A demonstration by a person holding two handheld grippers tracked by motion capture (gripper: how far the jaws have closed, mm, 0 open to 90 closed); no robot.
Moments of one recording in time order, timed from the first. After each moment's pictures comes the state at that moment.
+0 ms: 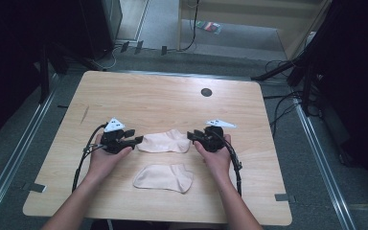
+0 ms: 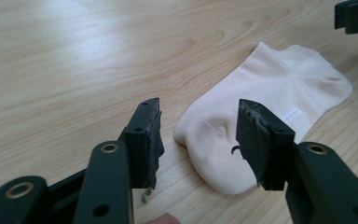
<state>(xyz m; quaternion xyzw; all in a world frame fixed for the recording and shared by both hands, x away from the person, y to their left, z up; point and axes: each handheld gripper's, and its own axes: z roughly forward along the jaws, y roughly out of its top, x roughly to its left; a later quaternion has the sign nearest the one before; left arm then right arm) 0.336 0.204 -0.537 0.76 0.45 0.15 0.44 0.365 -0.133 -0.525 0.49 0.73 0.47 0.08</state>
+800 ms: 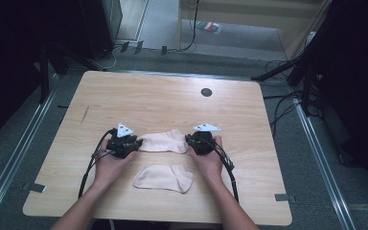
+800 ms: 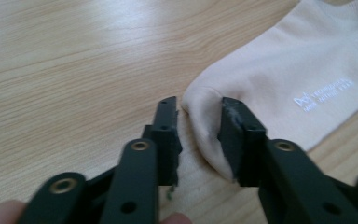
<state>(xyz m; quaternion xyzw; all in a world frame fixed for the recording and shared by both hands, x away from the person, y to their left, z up) 0.326 0.183 -0.548 0.77 0.48 0.19 0.36 0.364 -0.106 -0.549 0.47 0.77 0.40 0.16</state>
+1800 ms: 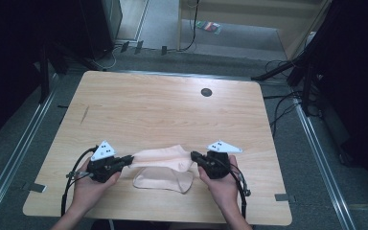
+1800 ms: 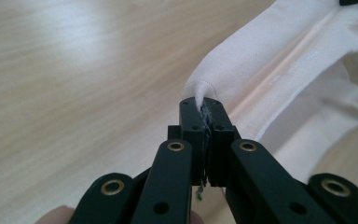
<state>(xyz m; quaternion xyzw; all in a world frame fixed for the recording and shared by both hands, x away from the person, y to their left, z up) 0.238 0.207 -0.513 0.79 0.42 0.14 0.42 0.270 -0.139 -0.496 0.45 0.76 0.45 0.11</state>
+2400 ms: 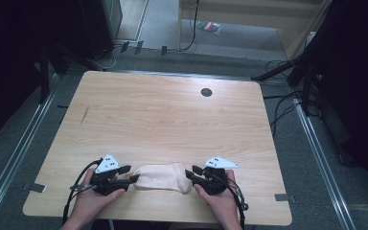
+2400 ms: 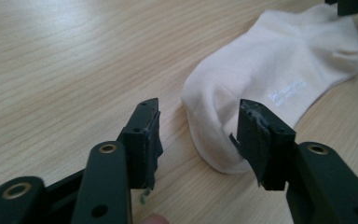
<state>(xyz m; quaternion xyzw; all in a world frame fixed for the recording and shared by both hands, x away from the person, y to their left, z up) 0.220 0.201 -0.536 0.80 0.42 0.11 0.42 0.243 -0.139 -0.529 0.45 0.77 0.45 0.07</state>
